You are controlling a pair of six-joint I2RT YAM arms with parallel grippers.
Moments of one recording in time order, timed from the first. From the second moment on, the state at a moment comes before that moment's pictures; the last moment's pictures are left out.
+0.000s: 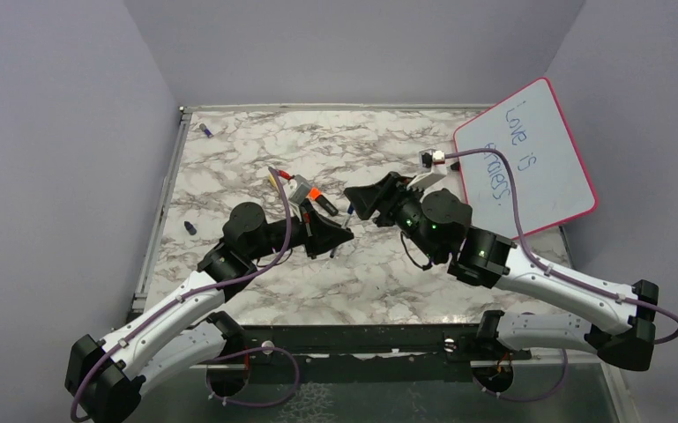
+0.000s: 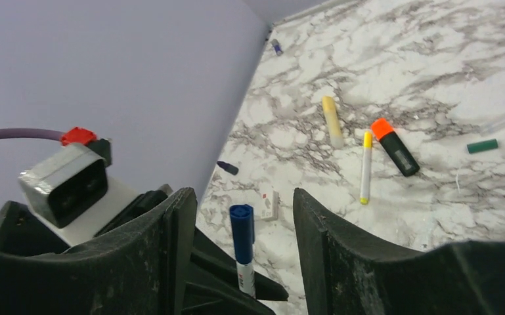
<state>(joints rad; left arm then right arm) -0.70 0.84 0.60 0.24 0.55 -0.53 1.10 1.05 1.01 -0.02 0.50 0.76</state>
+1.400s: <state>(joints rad) -0.70 0.99 0.89 -0.12 0.43 -0.46 1.00 1.07 0.81 0.31 0.37 0.87</state>
